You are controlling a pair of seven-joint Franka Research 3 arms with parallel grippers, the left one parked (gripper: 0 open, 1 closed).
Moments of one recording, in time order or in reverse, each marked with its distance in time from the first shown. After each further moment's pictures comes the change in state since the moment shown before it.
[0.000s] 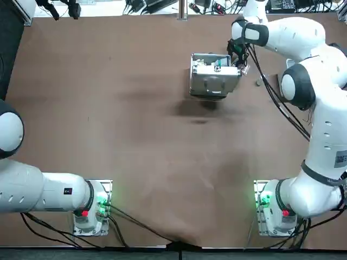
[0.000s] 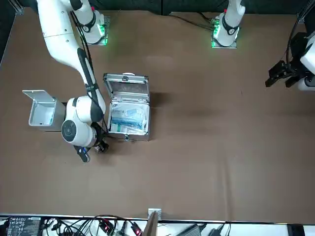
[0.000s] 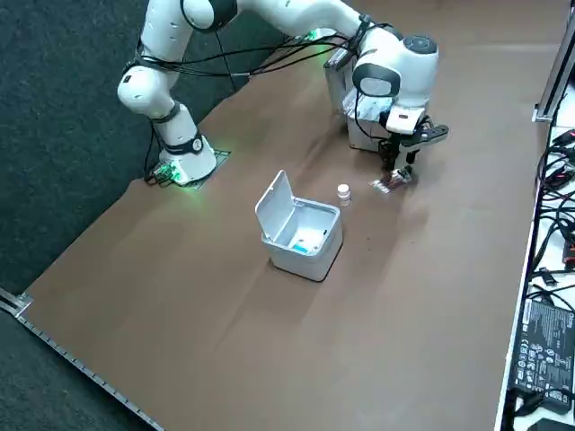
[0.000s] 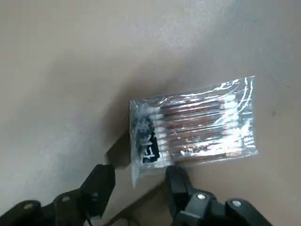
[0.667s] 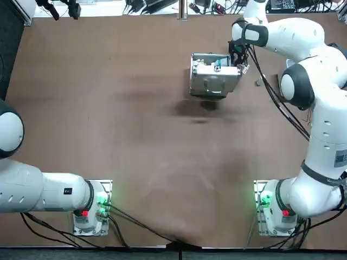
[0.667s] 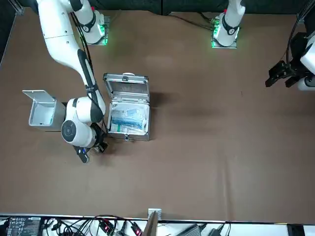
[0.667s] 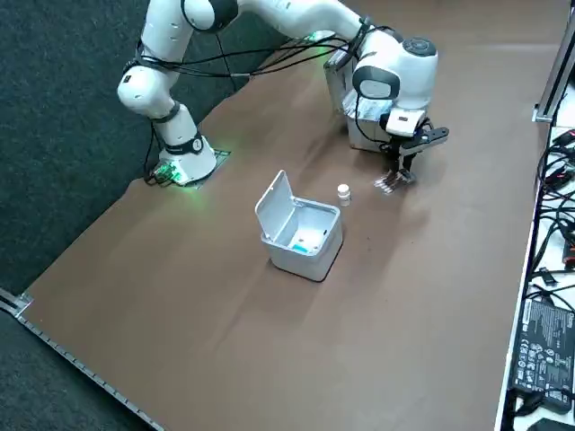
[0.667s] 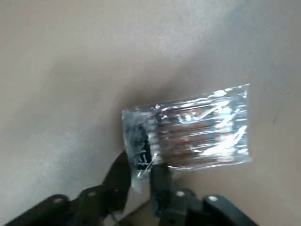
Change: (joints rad) arm 0.000 0.007 -0.005 0.000 0.000 0.018 0.001
